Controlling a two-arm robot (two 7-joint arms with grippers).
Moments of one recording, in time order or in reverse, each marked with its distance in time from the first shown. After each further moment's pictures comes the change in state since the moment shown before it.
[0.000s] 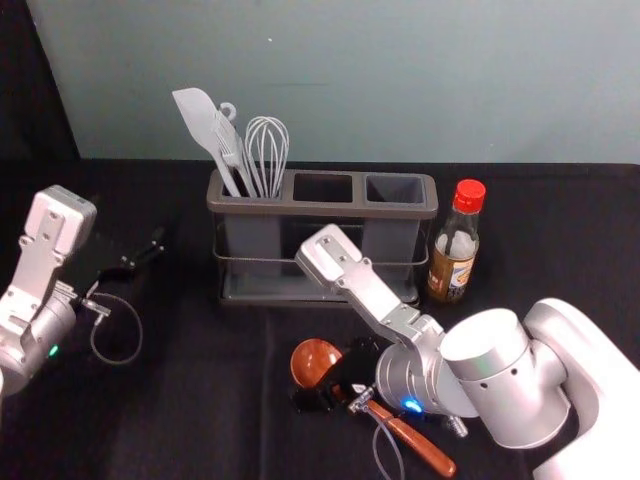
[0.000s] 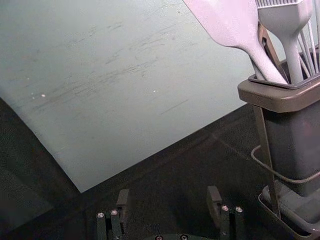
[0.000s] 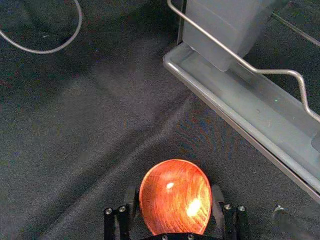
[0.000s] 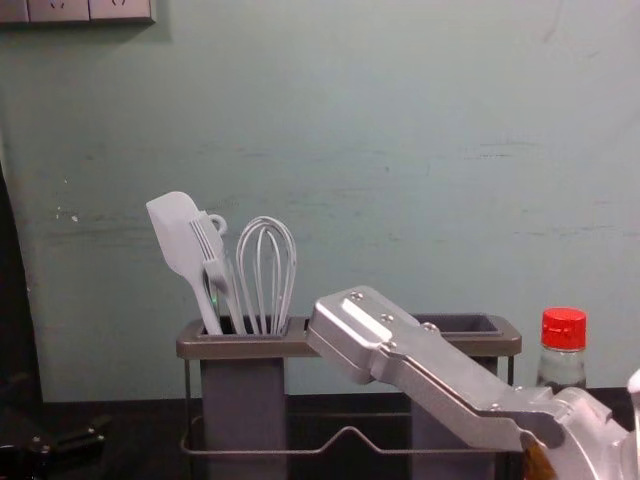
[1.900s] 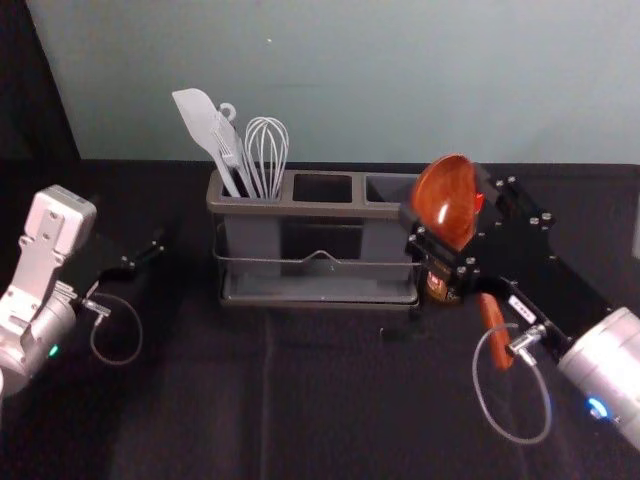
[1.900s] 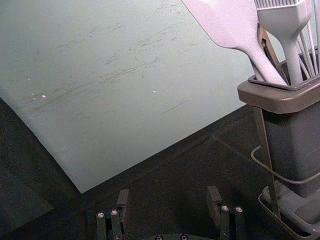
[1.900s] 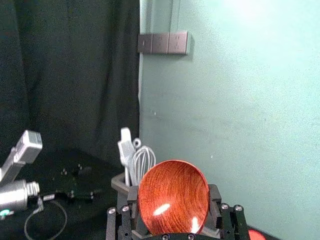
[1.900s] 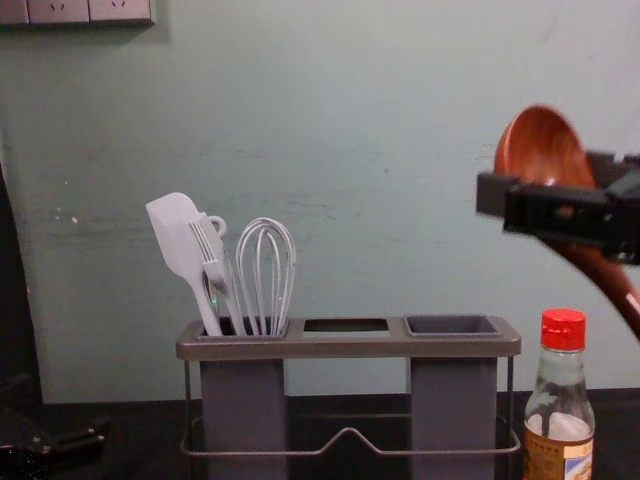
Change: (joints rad) left arm 0.000 0.000 0.000 0.000 0.000 0.000 0.000; right arm -0.485 0.063 0.421 -0.489 0.180 -0.812 -0.086
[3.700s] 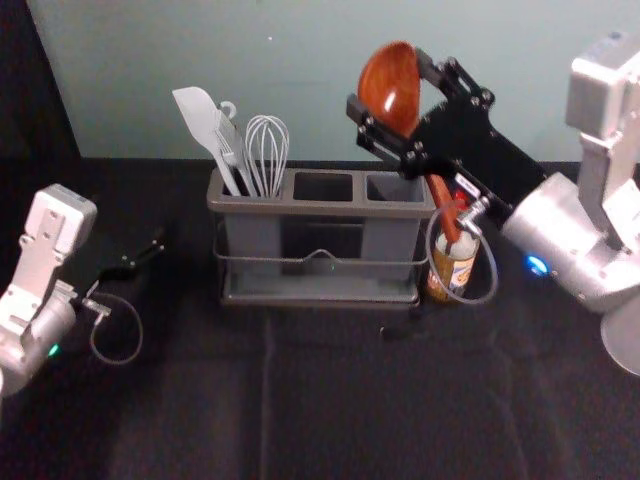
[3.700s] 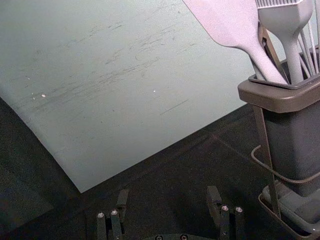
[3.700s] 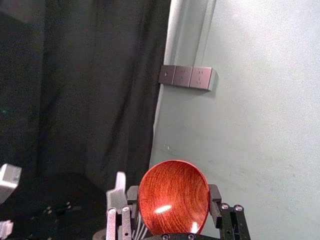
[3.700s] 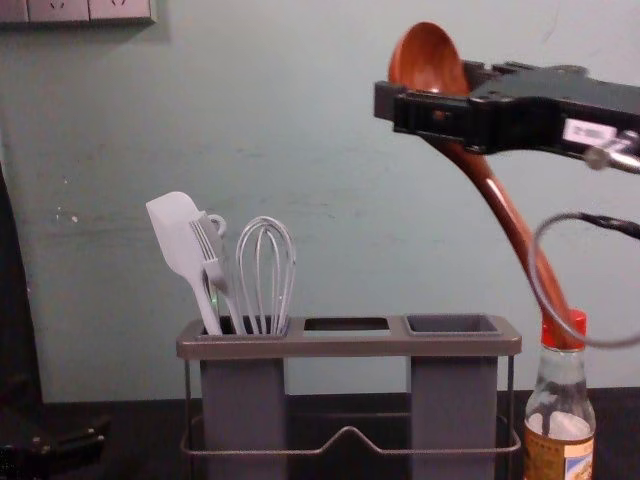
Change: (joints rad) left arm 0.000 0.000 0.000 0.000 0.000 0.000 0.000; right arm 0.414 0.013 -0.111 0.302 0.061 -0.085 0.084
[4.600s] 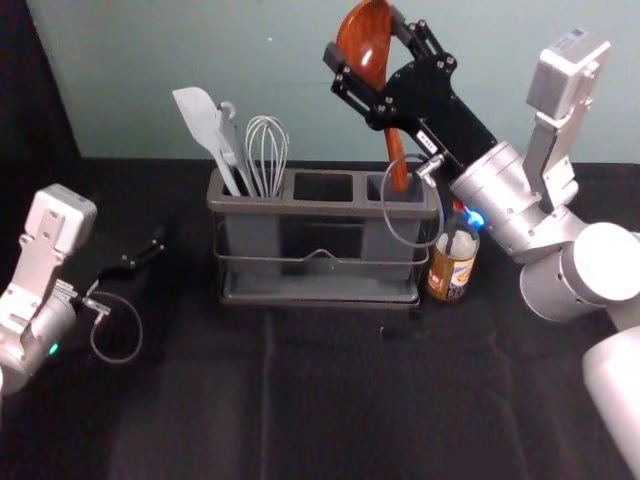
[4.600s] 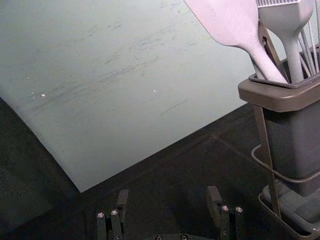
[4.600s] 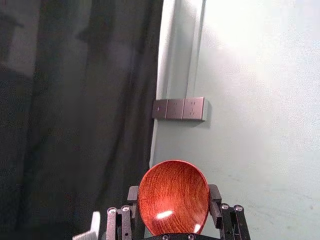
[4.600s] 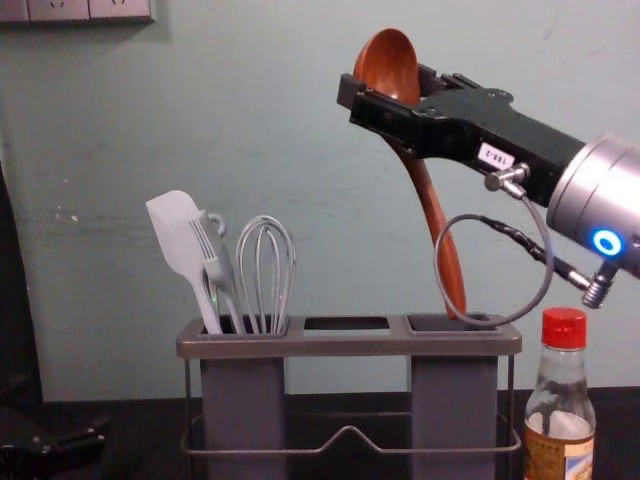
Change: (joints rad) left arm 0.000 0.000 0.000 0.000 0.000 0.000 0.000; right arm 0.237 -0.107 -0.077 0.449 0.121 -0.364 0.036
